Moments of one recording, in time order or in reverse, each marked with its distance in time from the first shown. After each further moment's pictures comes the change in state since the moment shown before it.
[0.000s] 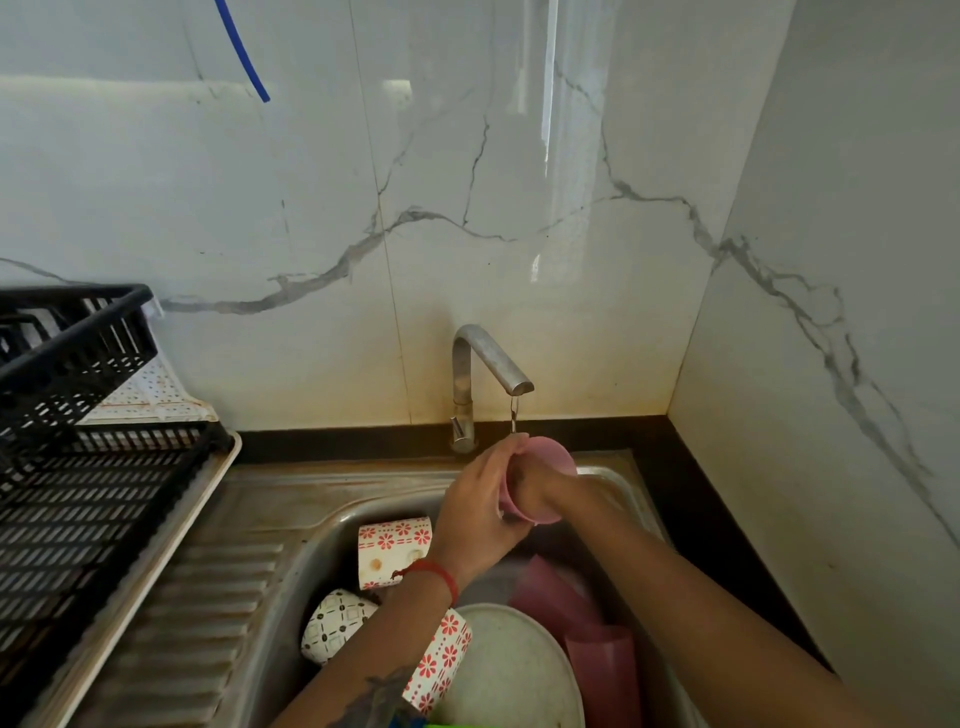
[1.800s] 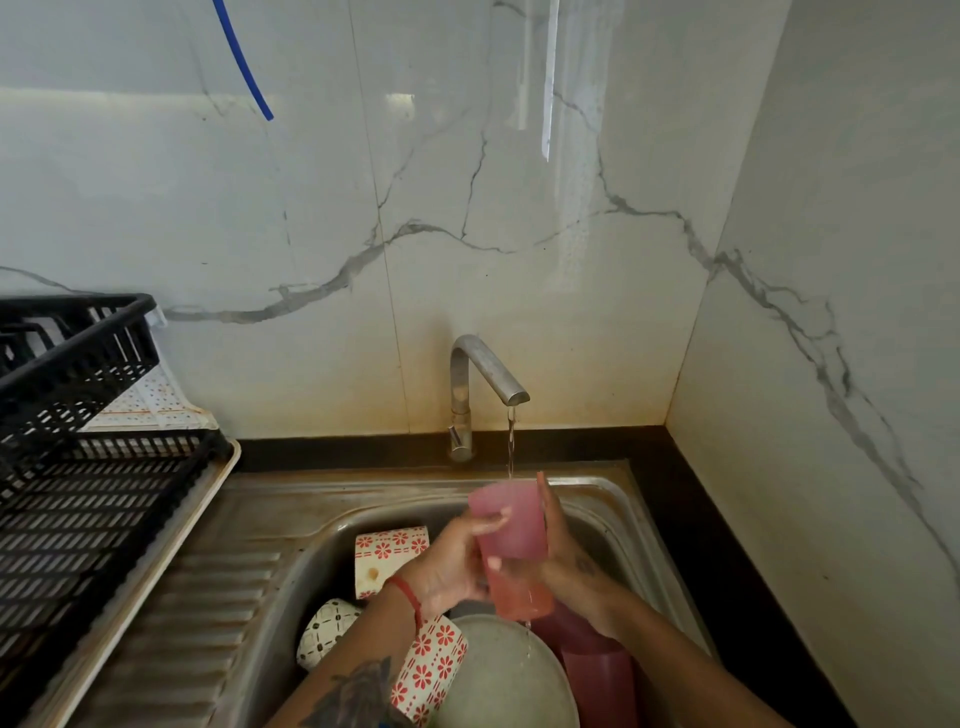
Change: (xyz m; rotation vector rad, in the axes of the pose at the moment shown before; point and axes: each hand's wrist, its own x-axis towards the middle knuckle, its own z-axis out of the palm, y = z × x) left_hand -0.016 -0.006 -0.007 -1.082 -0.416 -0.942; right_hand -0.047 0.039 0.069 1.054 0.081 -0.124
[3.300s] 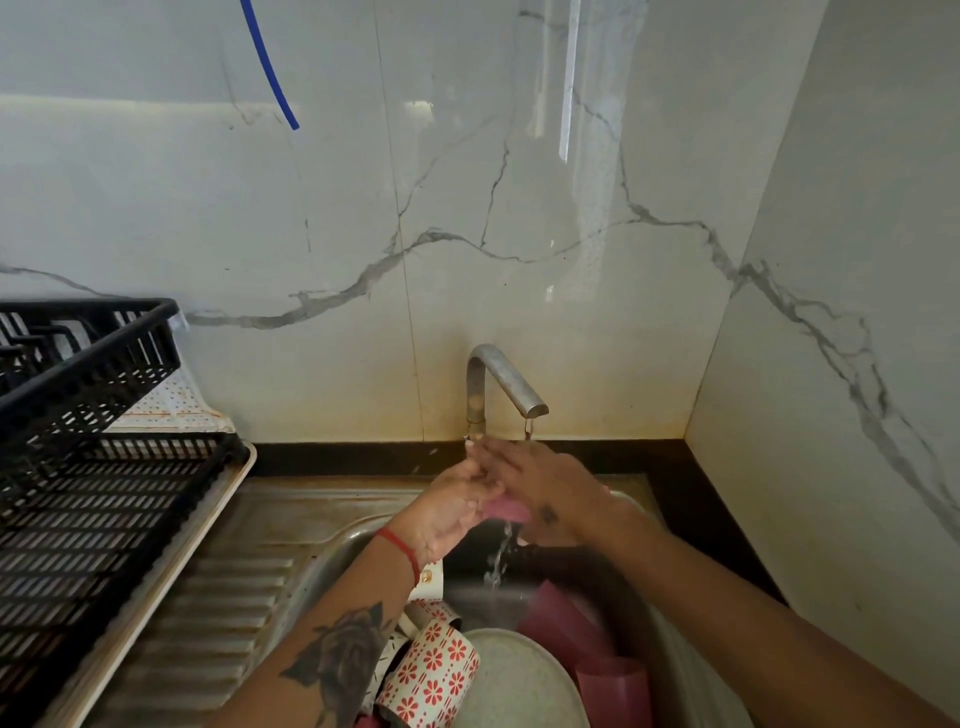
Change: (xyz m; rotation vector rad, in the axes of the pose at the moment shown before) left_hand 0.004 0.060 -0.012 0.062 -0.012 0.269; right_hand 0.071 -0.054 -0.018 -1.442 -0.110 -0.484
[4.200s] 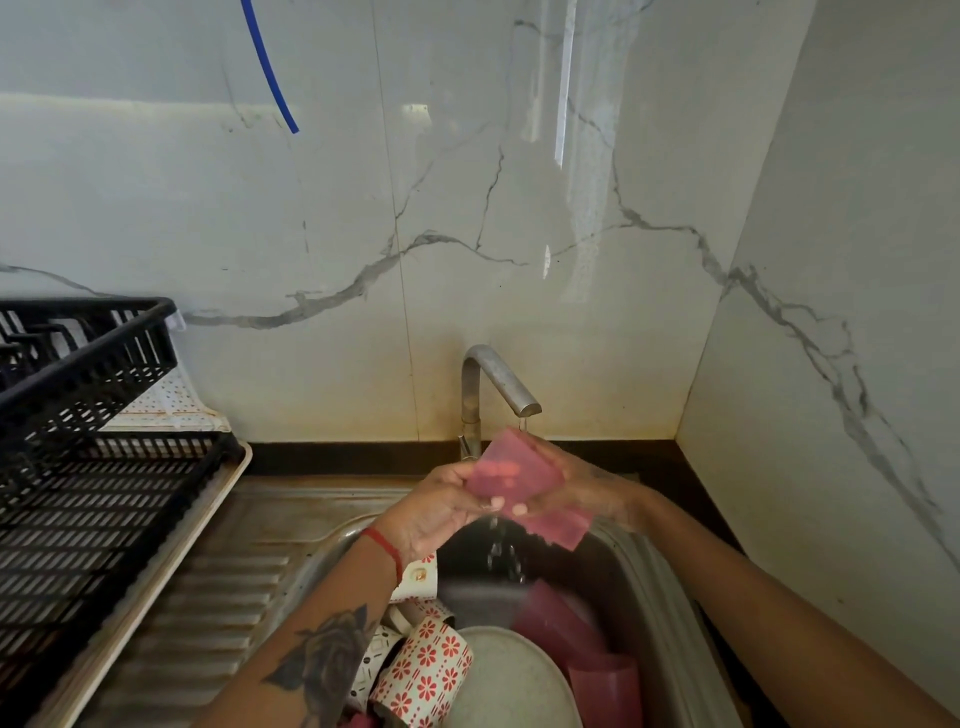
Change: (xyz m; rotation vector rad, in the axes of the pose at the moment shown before) left_hand -0.011 0.003 -0.007 0.052 -0.067 0.028; right_hand -0.027 0.021 -0.020 1.392 -0.162 0.256
